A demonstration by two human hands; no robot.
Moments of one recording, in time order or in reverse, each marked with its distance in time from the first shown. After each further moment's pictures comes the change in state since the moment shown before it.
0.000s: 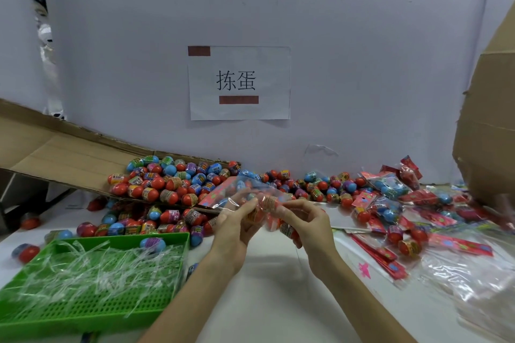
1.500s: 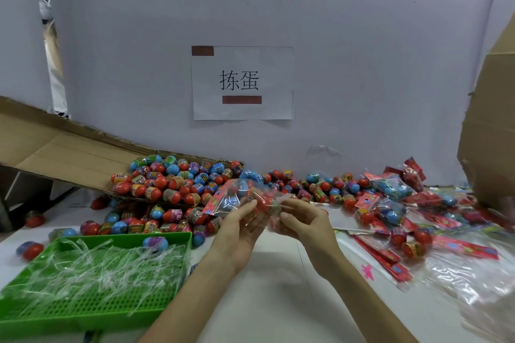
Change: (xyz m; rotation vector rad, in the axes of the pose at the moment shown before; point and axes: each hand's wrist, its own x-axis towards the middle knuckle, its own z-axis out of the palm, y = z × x) left_hand -0.003 0.004 -0.002 -0.167 0.013 -0.178; right_hand 0.006 0.004 -0.003 0.079 -0.200 -0.027
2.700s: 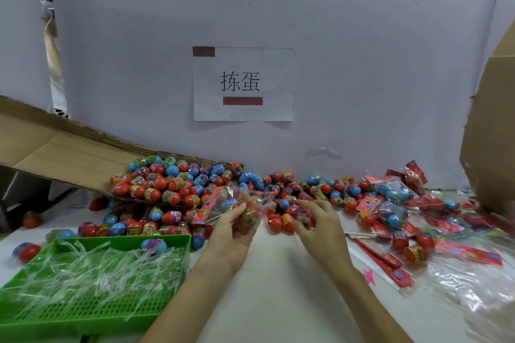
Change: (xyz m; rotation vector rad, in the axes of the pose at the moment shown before) left_hand 0.007 0.005 -0.002 -0.160 0.149 -0.005; right_hand 0.016 0.018 -0.026 -0.932 0.225 -0.128
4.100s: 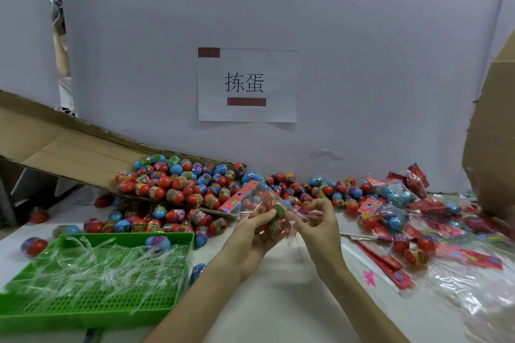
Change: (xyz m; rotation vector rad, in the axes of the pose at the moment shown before) left_hand -0.012 -0.016 0.004 0.285 -0.245 -0.075; right_hand -0.013 -0.019 0.007 0.750 0.070 0.113
